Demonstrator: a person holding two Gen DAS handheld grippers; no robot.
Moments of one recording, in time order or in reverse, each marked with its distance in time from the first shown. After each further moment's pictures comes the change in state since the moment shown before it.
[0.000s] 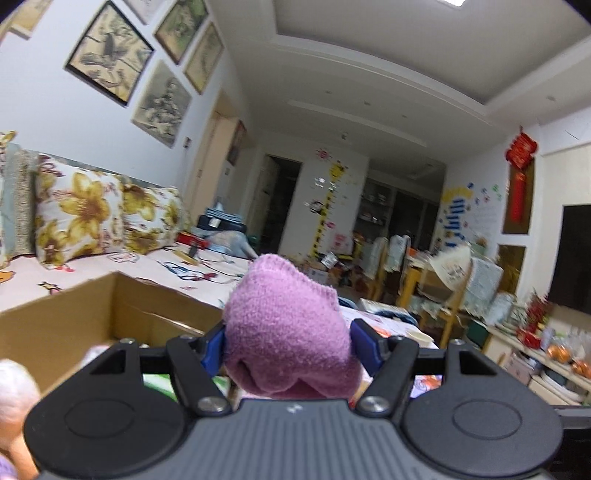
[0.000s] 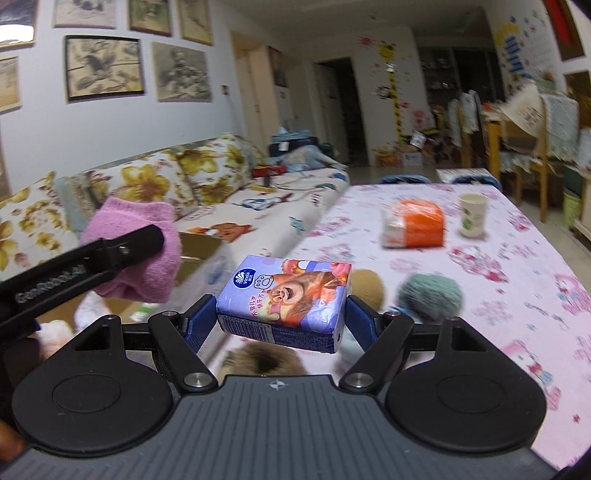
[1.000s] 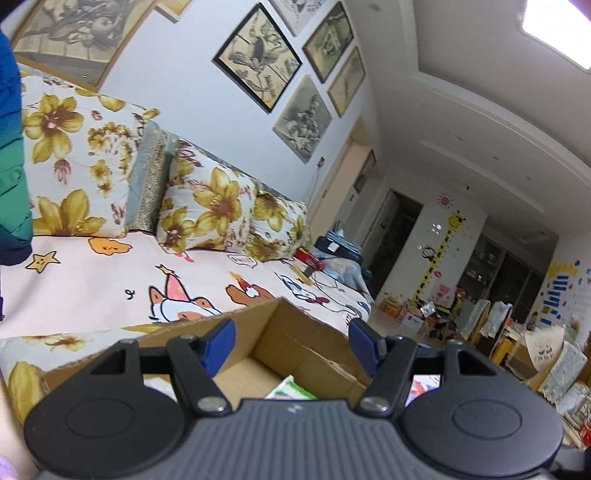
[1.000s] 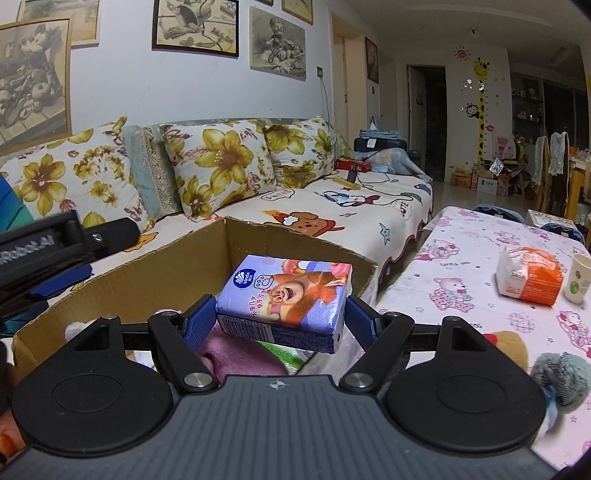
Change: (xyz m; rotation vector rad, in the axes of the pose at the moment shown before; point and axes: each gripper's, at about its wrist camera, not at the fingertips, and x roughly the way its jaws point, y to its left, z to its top) left arm -0.022 0.087 0.018 -0.254 -0.085 0.352; right arm 0.057 0.068 0.020 -0.220 0.059 0.185
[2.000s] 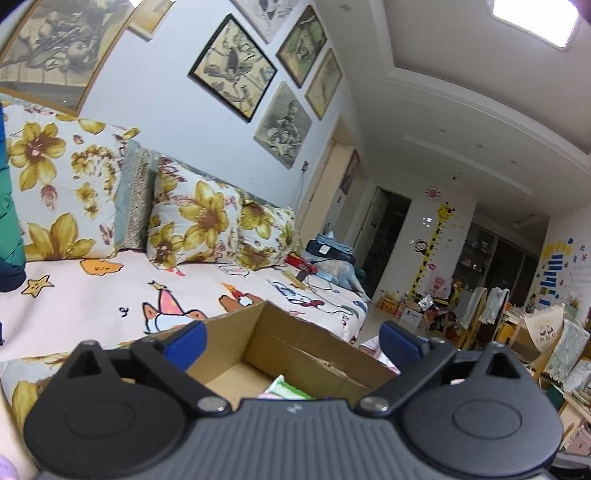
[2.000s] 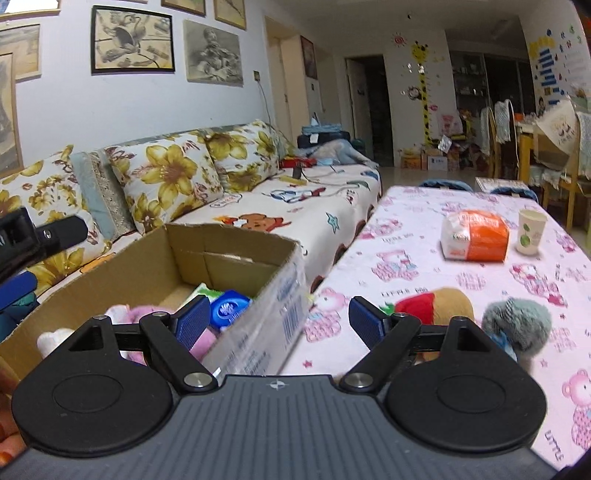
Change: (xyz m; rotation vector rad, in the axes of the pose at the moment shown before) left arm -0.003 -0.013 -0.003 0.106 -0.019 -0.034; right arm -0.061 -0.024 -0.023 0.160 -0.013 -0.144
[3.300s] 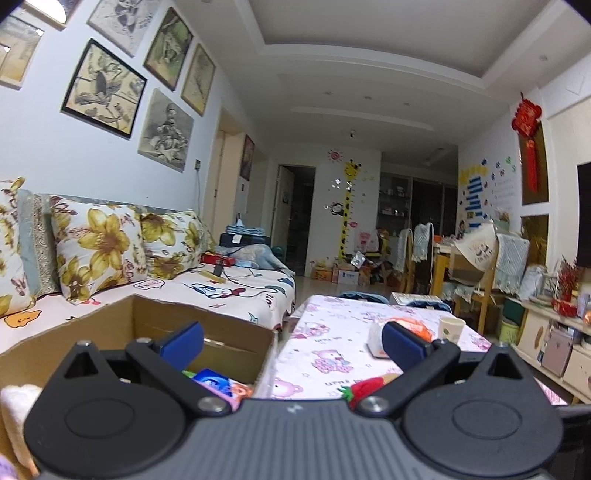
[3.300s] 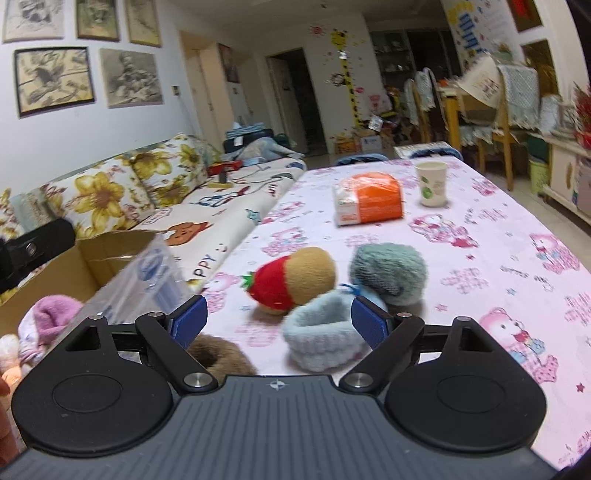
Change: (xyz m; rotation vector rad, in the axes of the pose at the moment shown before) left arm -0.008 -0.094 -0.044 0.304 0.039 -0.241; right arm -0.018 -0.054 -0.025 0.207 -0.020 -0.182
